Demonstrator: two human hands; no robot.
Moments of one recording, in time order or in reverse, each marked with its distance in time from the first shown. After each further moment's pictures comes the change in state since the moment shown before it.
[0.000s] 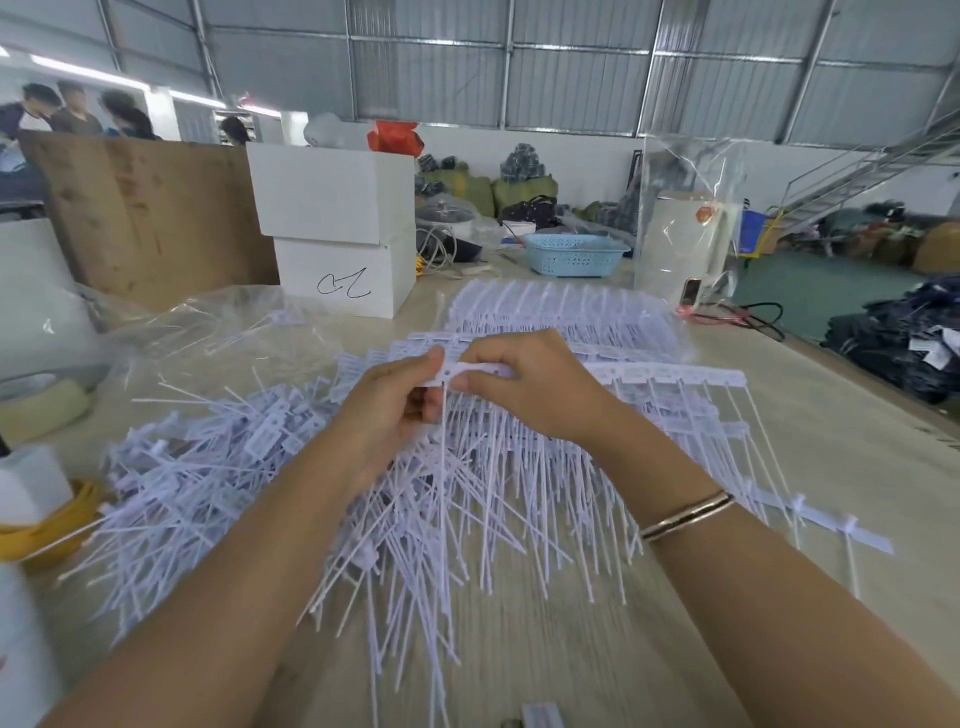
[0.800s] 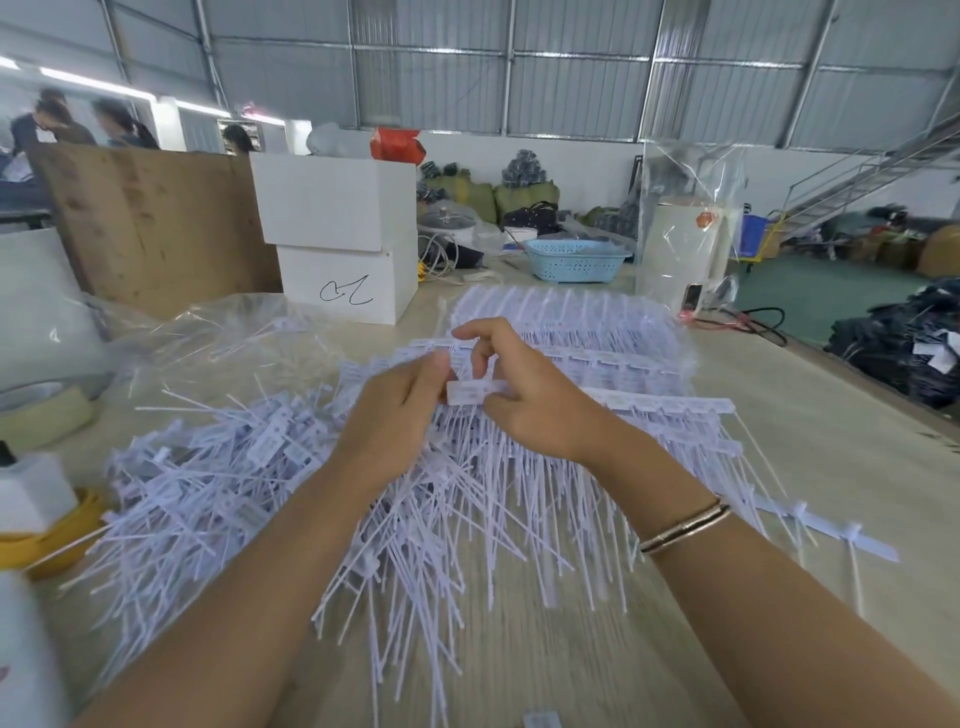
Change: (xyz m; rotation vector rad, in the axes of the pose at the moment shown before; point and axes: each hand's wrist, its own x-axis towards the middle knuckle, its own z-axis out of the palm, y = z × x) left_hand -0.002 -0.010 -0.003 0.724 0.101 0.373; right_hand -0.006 0.001 0.005 0.228 -0.105 0.040
